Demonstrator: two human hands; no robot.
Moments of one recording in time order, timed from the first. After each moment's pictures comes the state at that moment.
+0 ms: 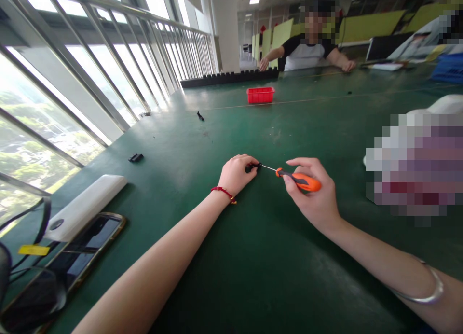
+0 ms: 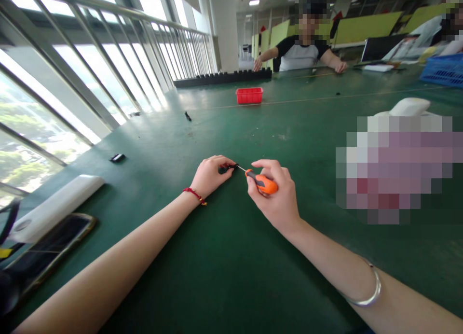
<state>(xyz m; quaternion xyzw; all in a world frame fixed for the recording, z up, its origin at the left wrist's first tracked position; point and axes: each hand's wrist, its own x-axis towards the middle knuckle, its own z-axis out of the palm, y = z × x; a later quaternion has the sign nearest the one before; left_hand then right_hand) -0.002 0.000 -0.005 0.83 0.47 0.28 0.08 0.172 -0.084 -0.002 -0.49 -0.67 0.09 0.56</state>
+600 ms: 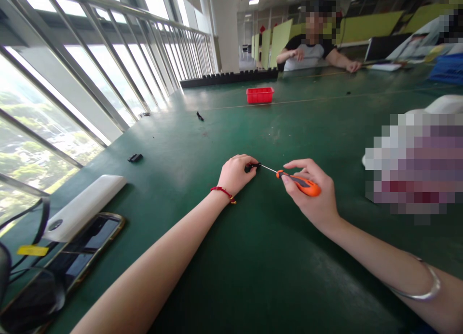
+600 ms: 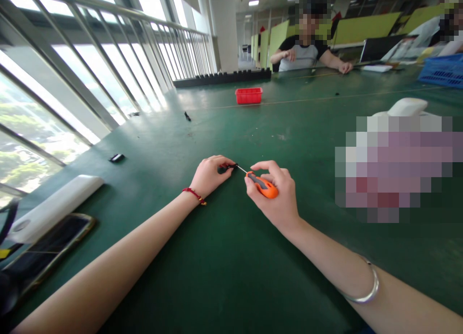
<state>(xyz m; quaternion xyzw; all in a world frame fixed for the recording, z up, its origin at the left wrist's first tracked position) -0.002 0.000 -0.005 0.83 0.47 0.28 0.08 0.172 -0.085 -0.001 -0.50 -0.66 0.12 0.54</state>
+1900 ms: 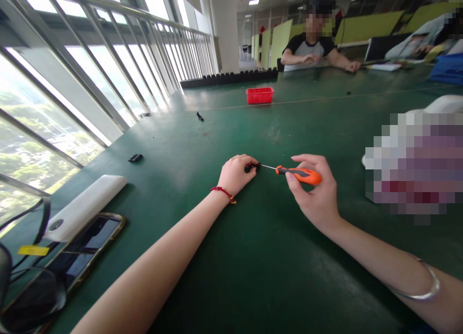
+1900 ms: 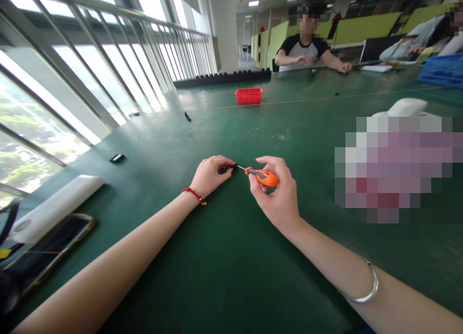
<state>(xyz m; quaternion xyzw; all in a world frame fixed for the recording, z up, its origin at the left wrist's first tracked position) -0.002 0.000 -0.005 0.83 0.47 0.28 0.08 0.174 -0.083 -0.002 -0.47 -0.65 0.08 0.59</state>
